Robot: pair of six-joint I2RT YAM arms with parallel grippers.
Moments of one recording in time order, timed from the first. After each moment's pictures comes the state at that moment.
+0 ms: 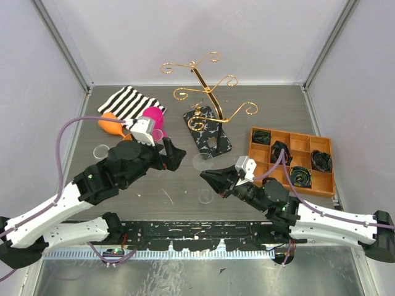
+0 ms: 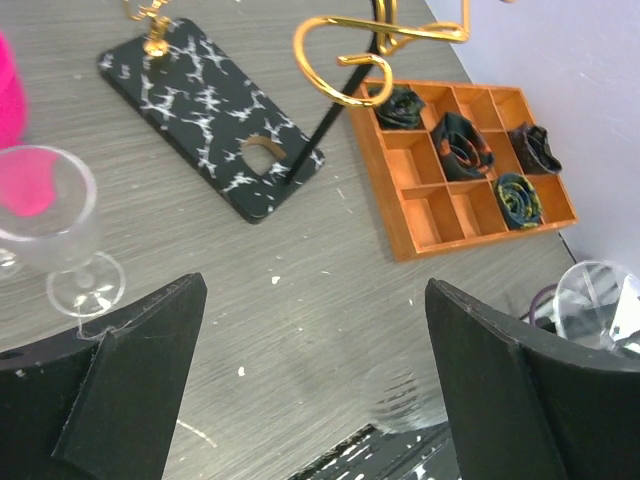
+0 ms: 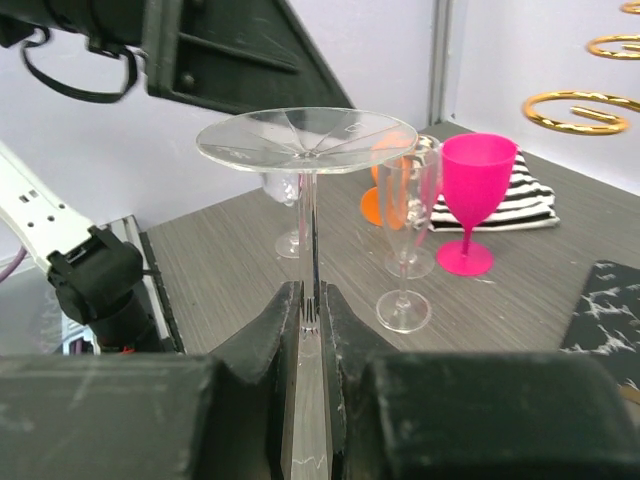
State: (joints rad) left arm -1.03 0.90 1.02 -0.43 -0.37 -0.54; right arm 1.22 0.66 0.37 0.53 0.16 0.09
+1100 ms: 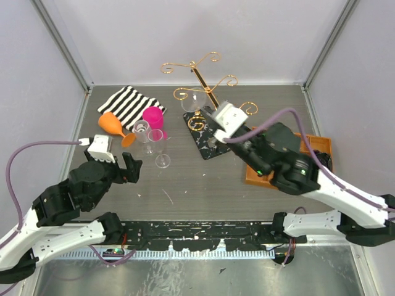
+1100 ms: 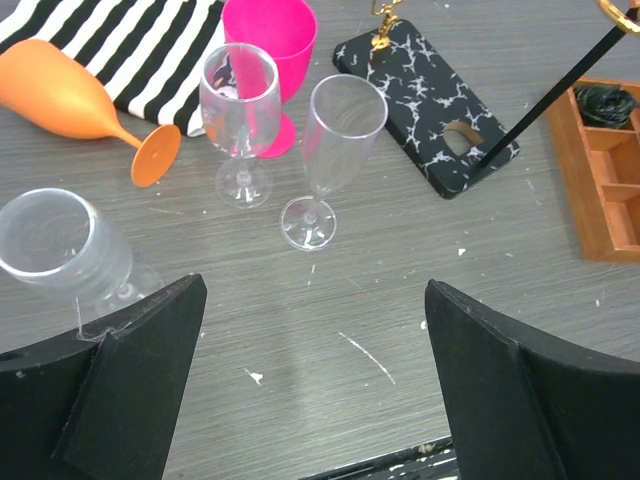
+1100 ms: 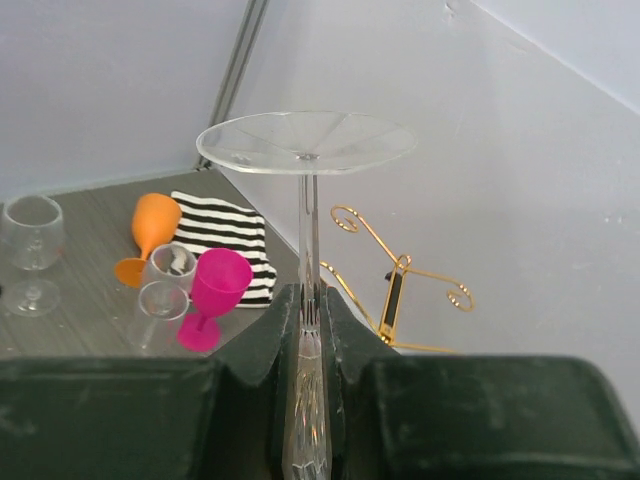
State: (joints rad) left arm -1.03 0.54 0.99 -0.85 -0.70 -0.45; right arm 1.21 1.00 1.39 -0.18 0.42 -0.48
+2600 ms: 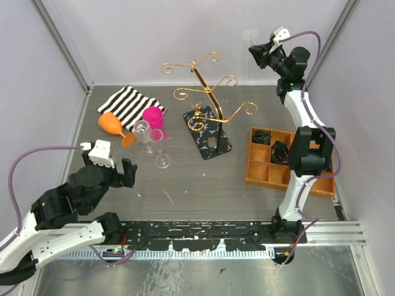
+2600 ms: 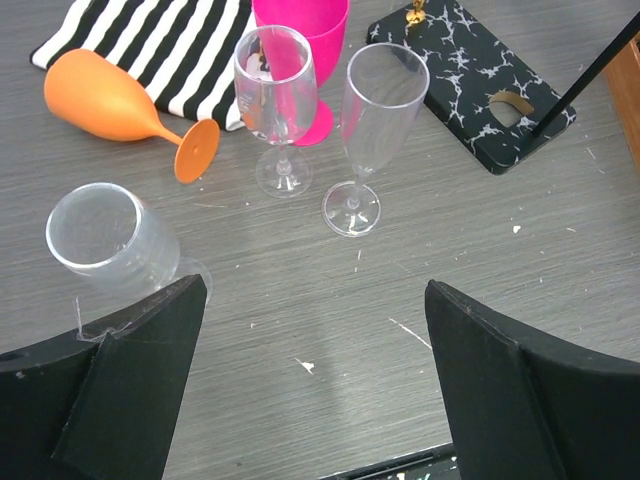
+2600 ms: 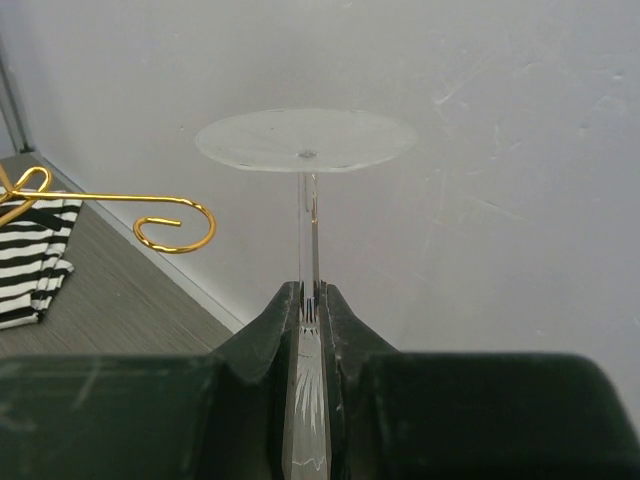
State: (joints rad) left arm -1.04 0.48 0.95 -0.90 -0.72 -0.34; right arm -0.03 1.97 1.77 0.45 -0.70 -0.07
